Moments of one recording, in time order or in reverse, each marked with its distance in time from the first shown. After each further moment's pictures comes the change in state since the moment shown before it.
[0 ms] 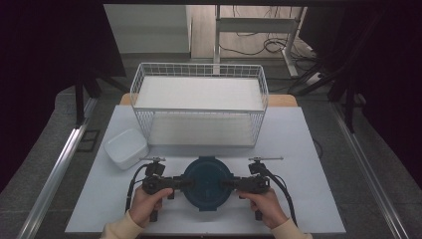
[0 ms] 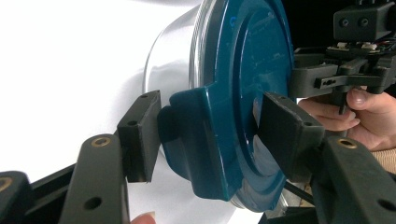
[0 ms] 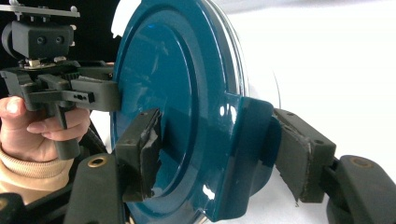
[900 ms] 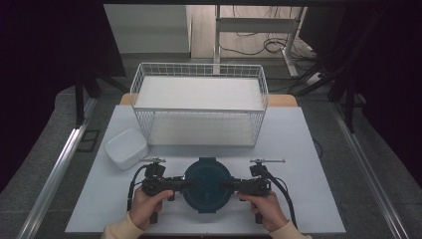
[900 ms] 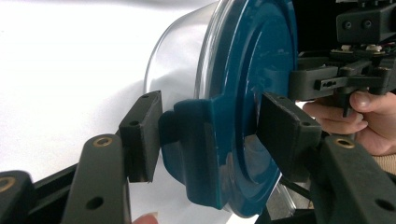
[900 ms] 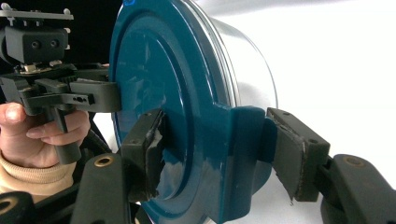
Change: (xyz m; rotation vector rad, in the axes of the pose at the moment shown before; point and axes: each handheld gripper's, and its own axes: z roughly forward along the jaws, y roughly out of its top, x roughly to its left) left arm -0.010 -0.002 -0.005 -0.011 0.026 0.025; right arm 0.008 -0.005 -0.005 -0.016 -0.010 0.022
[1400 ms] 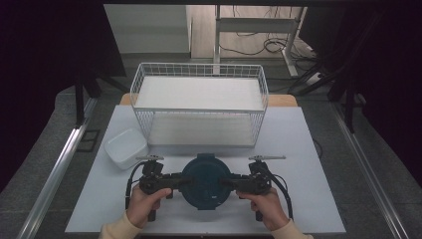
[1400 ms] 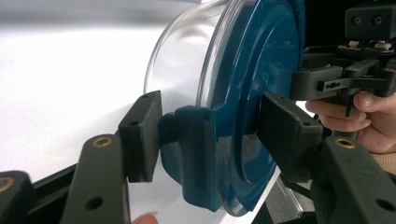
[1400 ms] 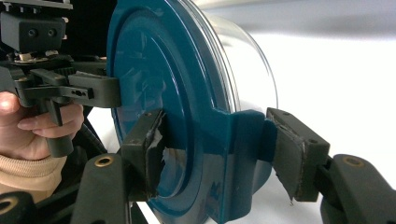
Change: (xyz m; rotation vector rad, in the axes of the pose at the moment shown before) left arm -0.010 0.009 -0.012 -0.031 0.000 0.050; right arm 0.020 0.010 -0.008 -0.027 -0.031 -0.110
